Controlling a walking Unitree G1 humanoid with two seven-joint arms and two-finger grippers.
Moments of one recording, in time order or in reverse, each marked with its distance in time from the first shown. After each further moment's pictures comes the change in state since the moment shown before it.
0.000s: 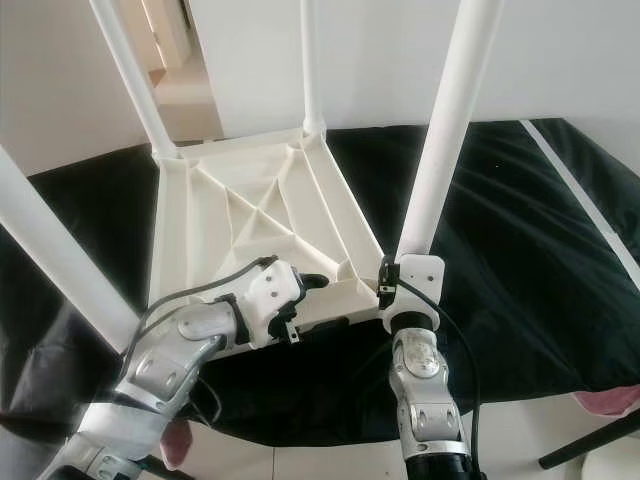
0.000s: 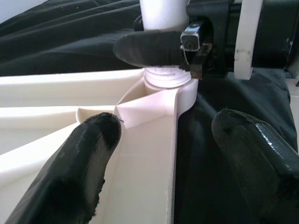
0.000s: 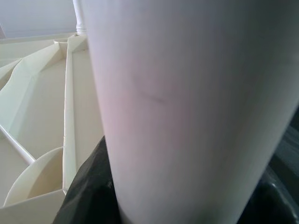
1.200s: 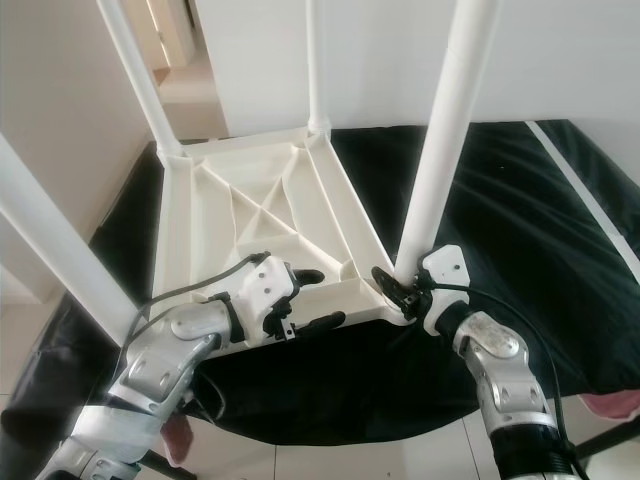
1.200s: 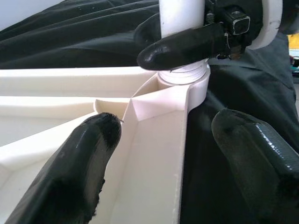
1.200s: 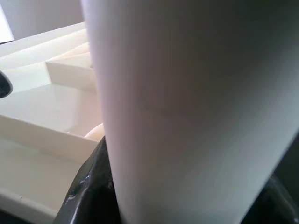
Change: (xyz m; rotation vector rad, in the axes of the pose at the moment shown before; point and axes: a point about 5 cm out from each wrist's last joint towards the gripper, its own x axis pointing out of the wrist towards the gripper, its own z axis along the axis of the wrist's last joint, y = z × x) left arm -0.009 0.003 0.001 -0.010 -0.005 0.031; right arm 0.015 -0.052 0.003 -0.145 0.016 0.599
